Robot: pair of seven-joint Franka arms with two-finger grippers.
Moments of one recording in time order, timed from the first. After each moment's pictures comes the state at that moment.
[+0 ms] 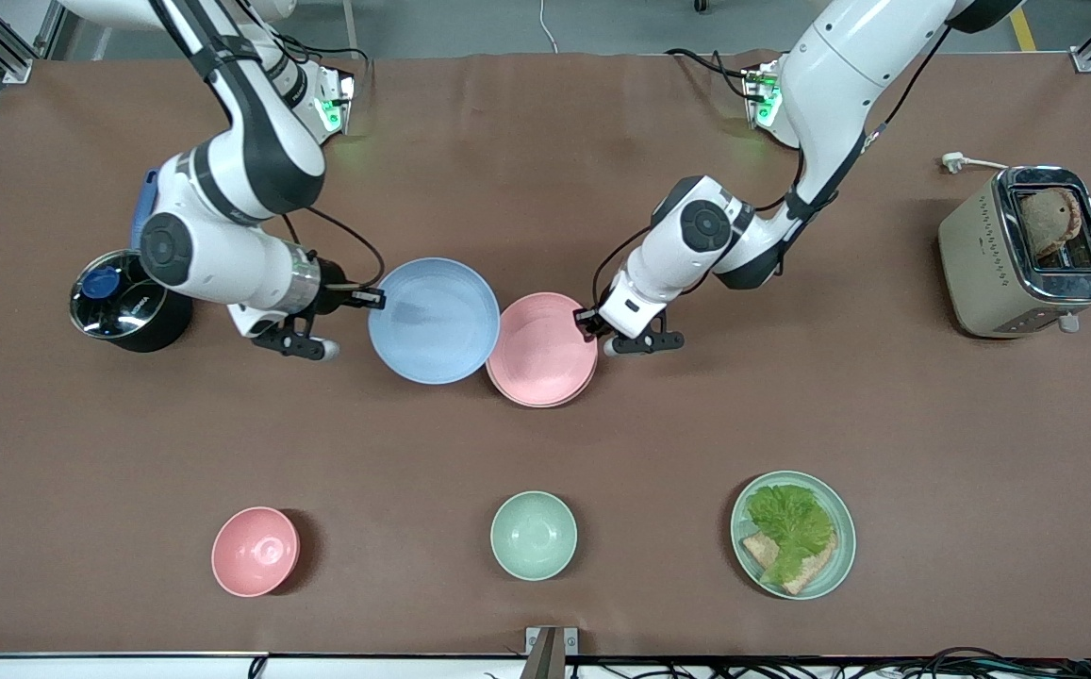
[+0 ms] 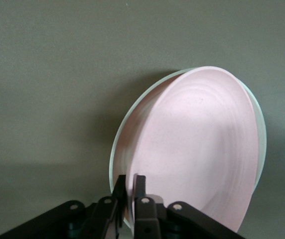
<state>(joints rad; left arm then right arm) -0.21 0.59 -0.52 -2.03 0.09 2.83 -0.91 0.00 0.21 0.38 -2.02 0.36 2.07 0.46</state>
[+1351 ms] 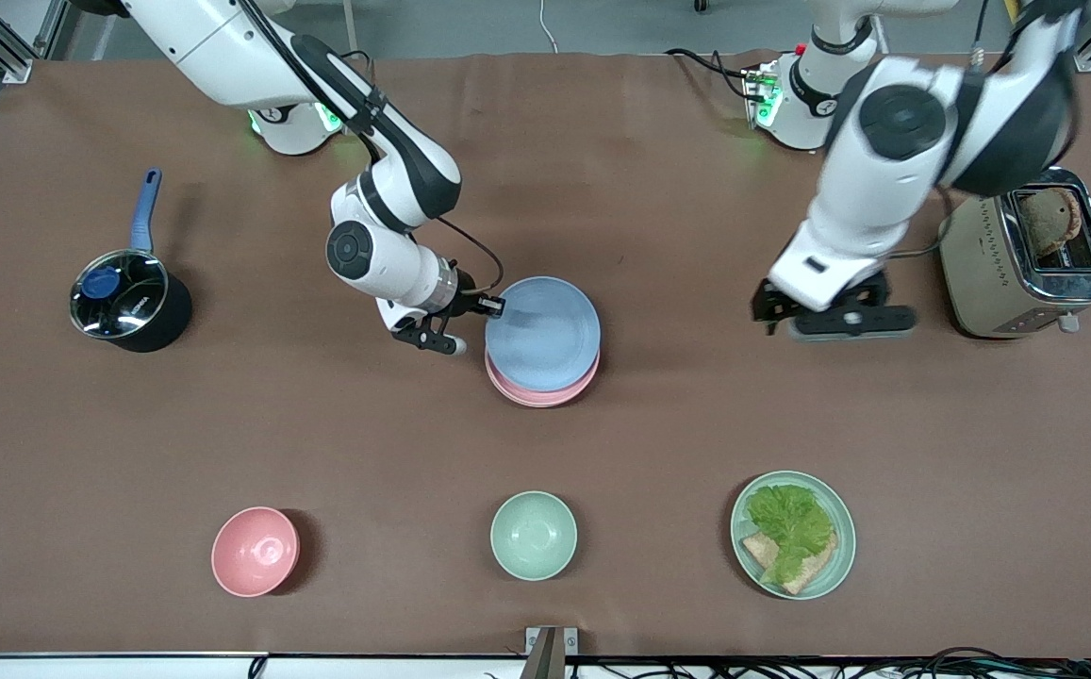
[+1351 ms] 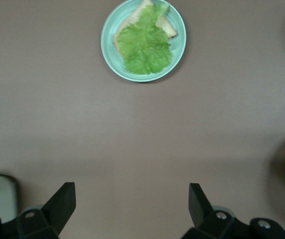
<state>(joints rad) -0.14 0.05 -0.22 -1.82 0.18 1.95 -0.39 0.18 0.50 0.49 -2.04 0.37 2.58 0.65</state>
